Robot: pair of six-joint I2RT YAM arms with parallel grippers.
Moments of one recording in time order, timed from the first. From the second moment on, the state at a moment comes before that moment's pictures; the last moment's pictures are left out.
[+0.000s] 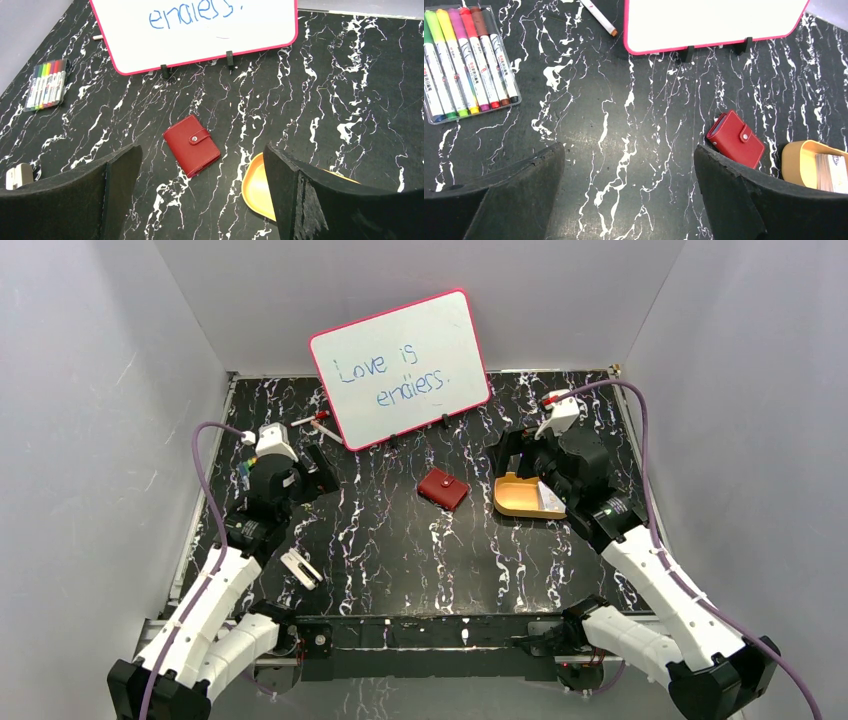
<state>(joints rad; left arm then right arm) -0.33 0.84 0.74 -0.38 -0.26 -0.49 0.52 0.92 0.92 -0.26 0.06 0.23</state>
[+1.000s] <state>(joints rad) -0.32 0.83 0.70 -0.28 -0.04 -0.51 0.61 1.36 0.94 -0.25 -0.05 0.44</state>
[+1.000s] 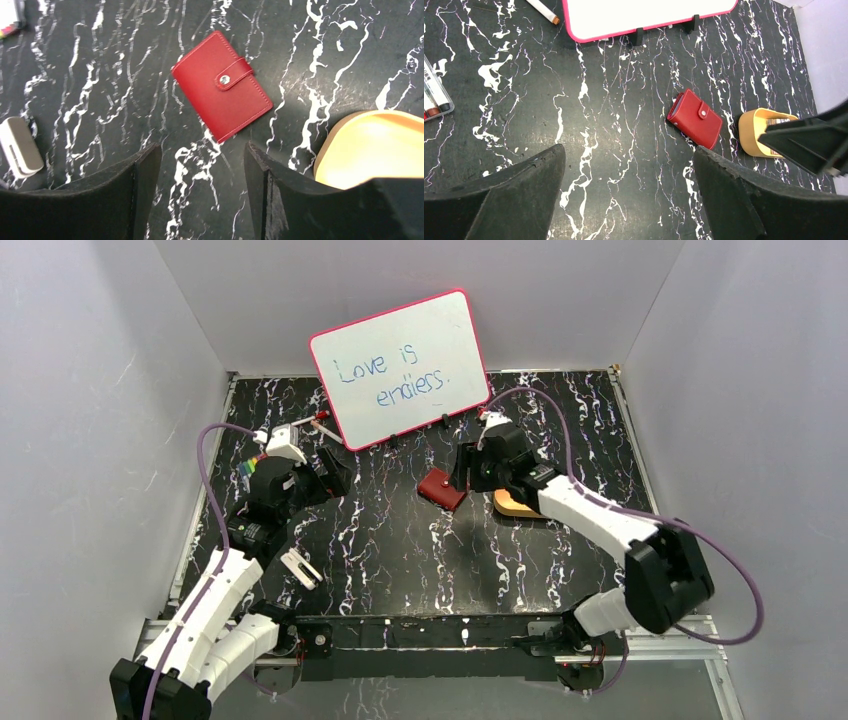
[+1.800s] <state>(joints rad) -0.33 0.82 0.70 -0.28 -0.03 -0.51 0.45 1.87 1.12 -0.01 -0.32 0.39</state>
